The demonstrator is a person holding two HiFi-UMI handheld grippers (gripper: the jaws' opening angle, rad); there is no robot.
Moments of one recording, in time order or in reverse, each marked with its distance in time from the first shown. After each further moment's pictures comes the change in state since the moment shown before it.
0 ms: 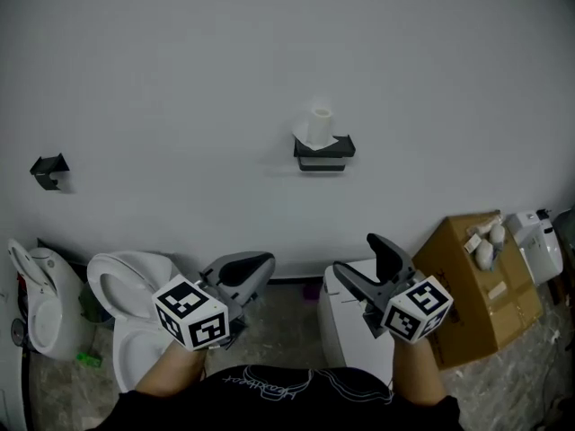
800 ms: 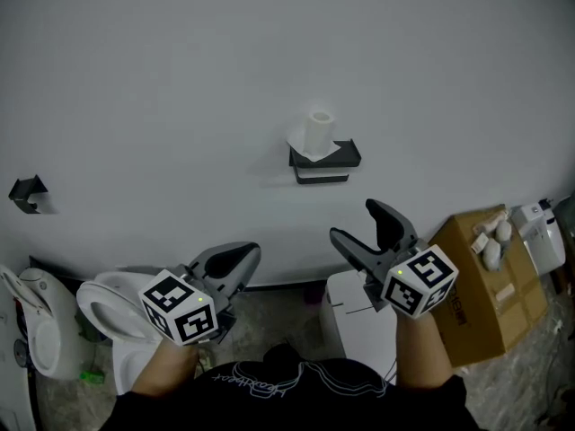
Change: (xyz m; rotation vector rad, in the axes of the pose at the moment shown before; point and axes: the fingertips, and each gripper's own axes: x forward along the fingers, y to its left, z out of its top) left arm 0.053 0.112 0.005 -0.027 0.014 0.017; right arm 0.104 -0.084 0.033 -0.063 -0.031 -0.043
